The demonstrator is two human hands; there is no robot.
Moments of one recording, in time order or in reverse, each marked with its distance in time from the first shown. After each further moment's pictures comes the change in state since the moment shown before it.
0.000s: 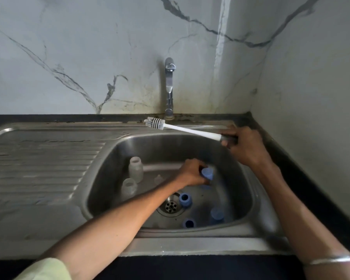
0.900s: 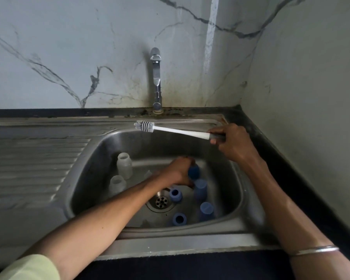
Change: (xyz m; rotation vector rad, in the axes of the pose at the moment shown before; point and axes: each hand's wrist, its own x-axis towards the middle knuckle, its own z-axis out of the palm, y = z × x) left_hand 0.010 -0.015 0.007 0.210 -0.116 0.034; right_hand 0.004 0.006 0.005 -0.001 -0.076 0.032
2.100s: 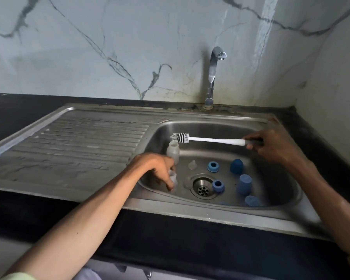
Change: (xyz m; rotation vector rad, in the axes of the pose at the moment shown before) left_hand -0.158 -0.085 -0.100 0.249 -0.408 -0.339; right_hand -0.027 -0.039 0.017 -0.151 -0.229 -0.140
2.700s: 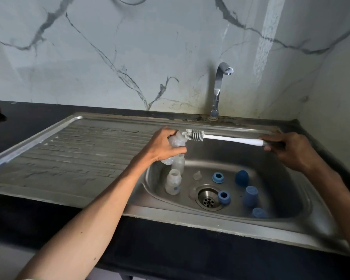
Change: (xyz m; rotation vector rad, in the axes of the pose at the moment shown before) left_hand -0.012 -0.022 -0.032 -0.581 0.934 0.184; right_hand 0.001 0.019 -0.017 0.107 0.228 -0.075
